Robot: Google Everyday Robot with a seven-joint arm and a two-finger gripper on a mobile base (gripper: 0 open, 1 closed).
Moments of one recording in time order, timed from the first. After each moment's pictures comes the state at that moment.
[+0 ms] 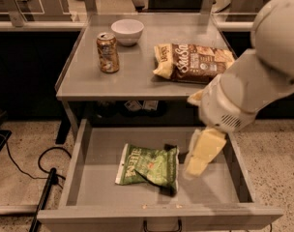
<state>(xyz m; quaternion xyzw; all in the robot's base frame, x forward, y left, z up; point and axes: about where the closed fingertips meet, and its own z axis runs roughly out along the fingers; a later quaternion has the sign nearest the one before) 0.415 -0.096 0.867 -0.63 0.75 0.10 0.18</state>
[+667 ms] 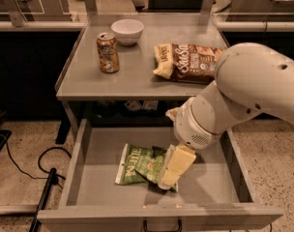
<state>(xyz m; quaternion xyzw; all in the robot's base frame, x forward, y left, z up) 0.422 -0.047 0.807 -0.64 0.73 0.13 0.21</state>
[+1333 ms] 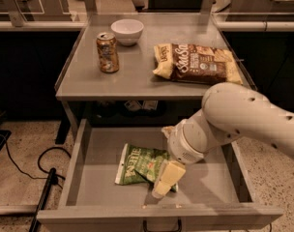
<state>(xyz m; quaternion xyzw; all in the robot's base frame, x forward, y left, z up) 0.432 -0.040 0.733 -0.62 0.74 0.16 0.21</state>
